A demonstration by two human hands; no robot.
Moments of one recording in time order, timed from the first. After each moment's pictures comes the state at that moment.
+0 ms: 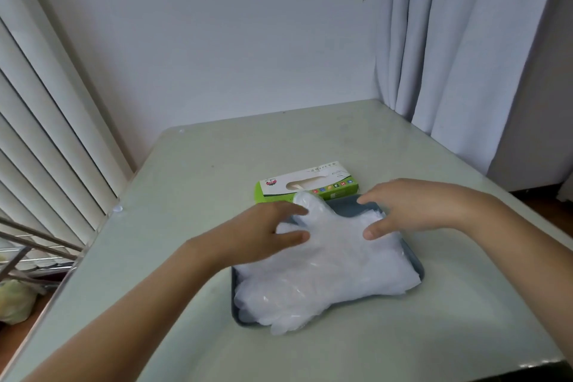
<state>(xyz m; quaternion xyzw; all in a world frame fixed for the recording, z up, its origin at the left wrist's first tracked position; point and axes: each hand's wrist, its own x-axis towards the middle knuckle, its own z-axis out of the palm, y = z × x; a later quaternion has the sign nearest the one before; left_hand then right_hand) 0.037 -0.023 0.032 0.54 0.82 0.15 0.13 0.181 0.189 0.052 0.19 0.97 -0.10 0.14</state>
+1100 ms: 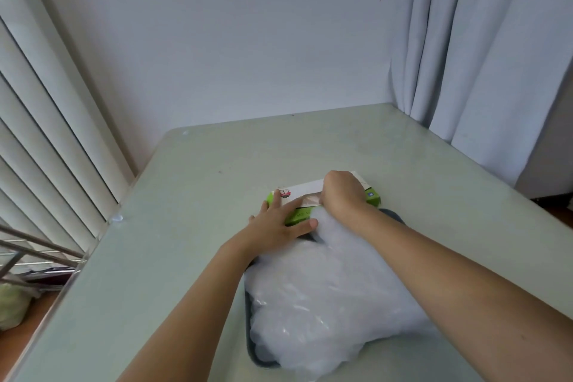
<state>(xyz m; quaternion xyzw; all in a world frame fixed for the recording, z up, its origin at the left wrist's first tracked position) -0.045 0.022 -0.038 0.43 0.86 0.20 0.19 0.018 0.172 -0.015 0.35 0.93 -0.12 -0.09</state>
